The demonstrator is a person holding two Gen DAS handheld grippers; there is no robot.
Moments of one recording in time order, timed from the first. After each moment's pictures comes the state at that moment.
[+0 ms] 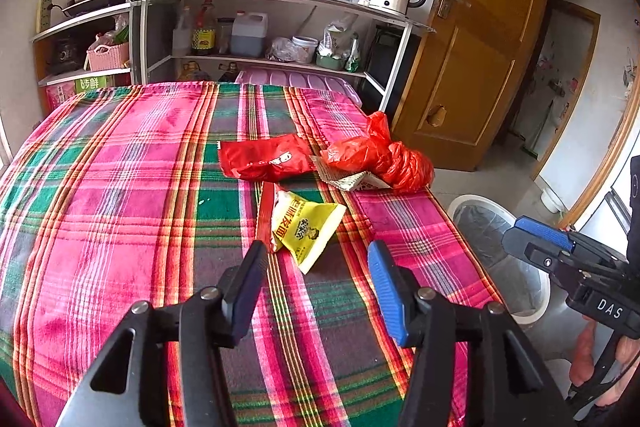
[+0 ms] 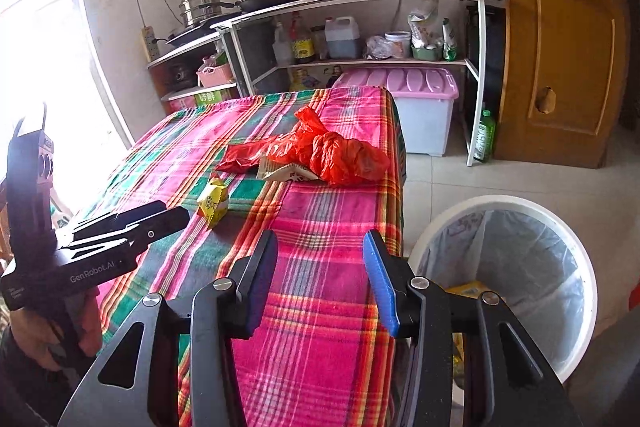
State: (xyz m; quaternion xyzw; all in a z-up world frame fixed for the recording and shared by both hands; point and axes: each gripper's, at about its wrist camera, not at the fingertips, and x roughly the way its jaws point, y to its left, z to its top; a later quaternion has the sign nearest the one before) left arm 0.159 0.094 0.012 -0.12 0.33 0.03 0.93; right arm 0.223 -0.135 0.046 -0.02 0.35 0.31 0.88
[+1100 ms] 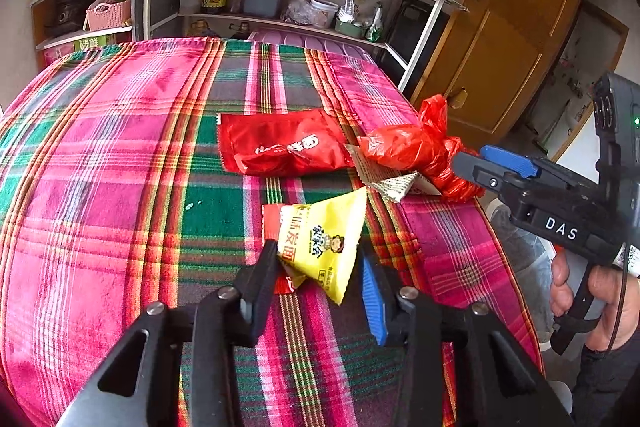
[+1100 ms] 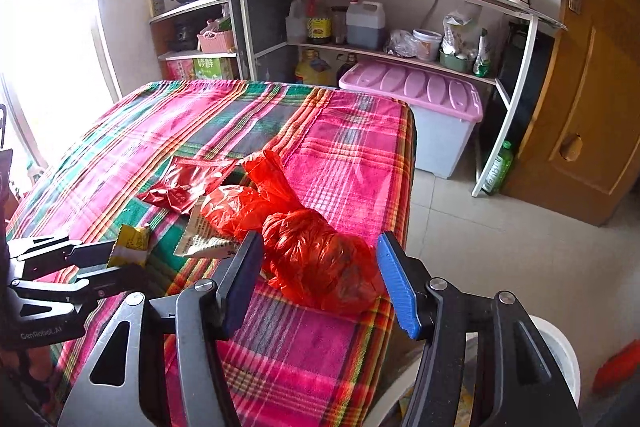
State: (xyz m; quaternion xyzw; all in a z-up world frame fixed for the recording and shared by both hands) left arm 0.215 0.119 -0.016 -0.16 0.39 0.03 0.90; right arm 0.341 -0.064 0.019 -0.12 0.37 0.34 0.86
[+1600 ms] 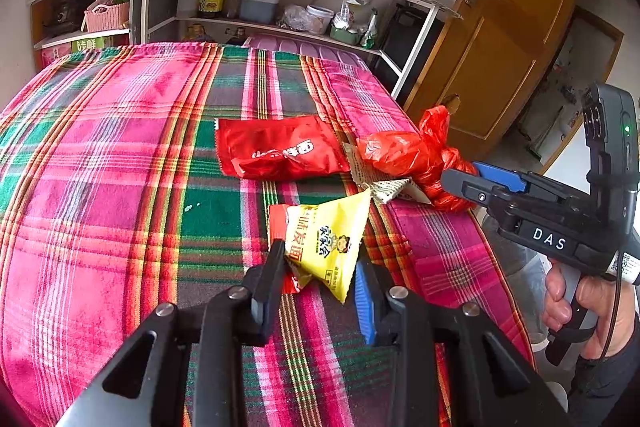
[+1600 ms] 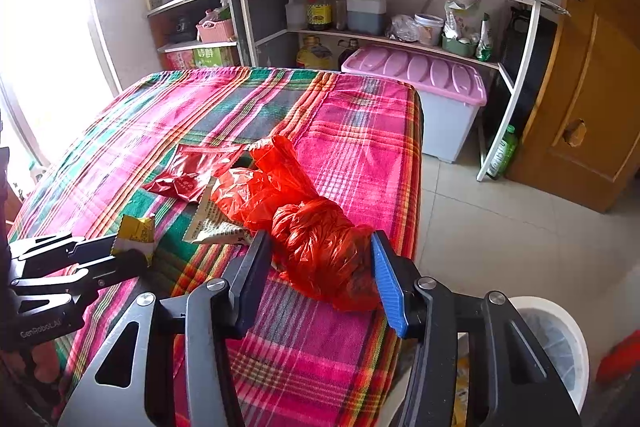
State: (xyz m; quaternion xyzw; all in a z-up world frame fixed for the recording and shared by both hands) left arm 0.208 0.117 -0.011 -0.17 0.38 0.03 0.91; right arm 0.332 -0.065 0.019 -0.11 0.38 0.33 0.85
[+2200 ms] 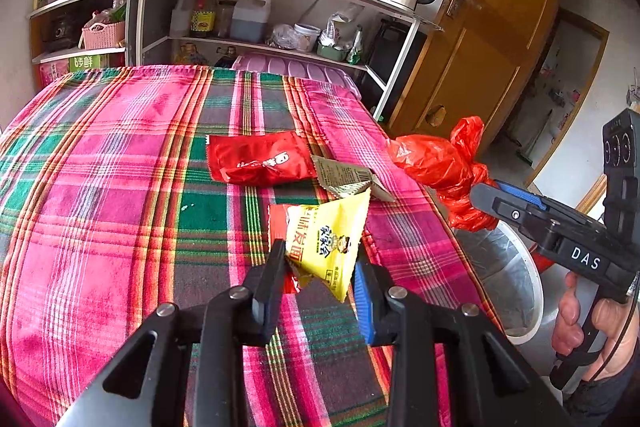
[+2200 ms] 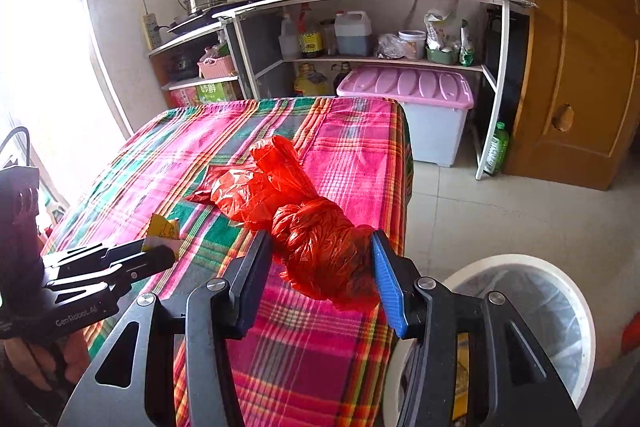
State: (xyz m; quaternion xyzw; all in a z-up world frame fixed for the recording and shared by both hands) left arm 0.183 0.098 0.011 -0.16 0.35 0.01 0.92; right arm 0.280 -0.112 0.050 -0.04 0.36 0.32 0.87
